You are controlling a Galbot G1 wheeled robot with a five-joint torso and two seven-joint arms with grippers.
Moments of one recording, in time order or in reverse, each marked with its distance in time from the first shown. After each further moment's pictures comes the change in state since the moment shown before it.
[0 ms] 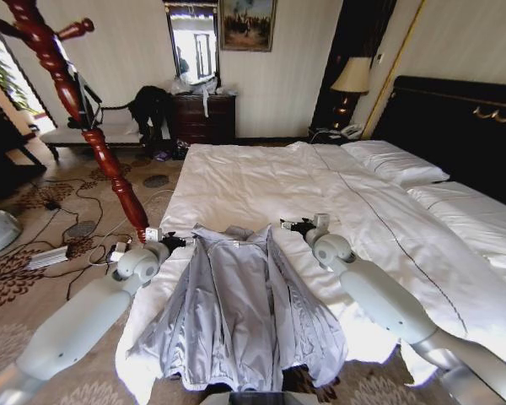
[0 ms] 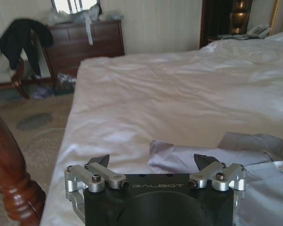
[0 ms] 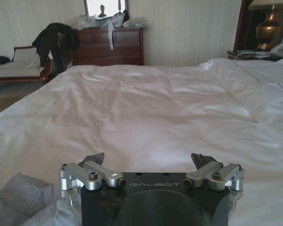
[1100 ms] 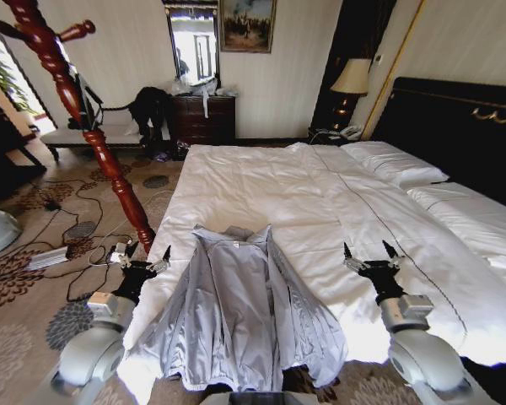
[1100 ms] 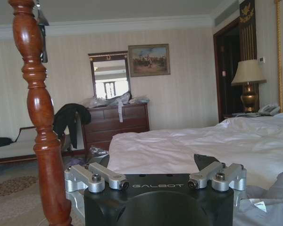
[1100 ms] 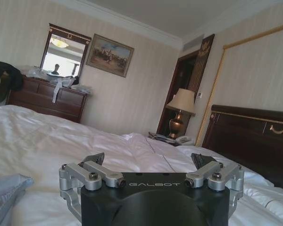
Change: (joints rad) left arm 0.893 -0.299 -0.622 -0.462 0.419 -0.395 0.132; right arm -1.153 0.150 0.794 0.556 -0.674 0.392 -0.083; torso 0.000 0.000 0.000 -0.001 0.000
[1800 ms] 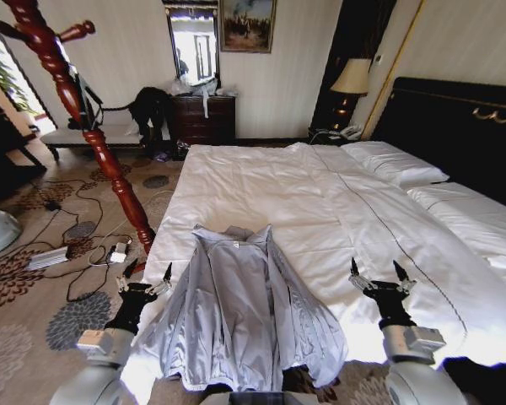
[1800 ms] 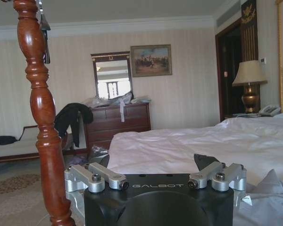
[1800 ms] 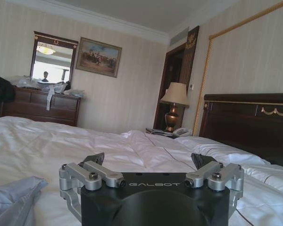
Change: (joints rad) left arm 0.095 -0.103 0.024 -0.067 0.110 -0.022 0.002; right arm -0.040 0.277 -0.045 0.037 -0.123 0.058 -0.103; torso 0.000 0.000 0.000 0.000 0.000
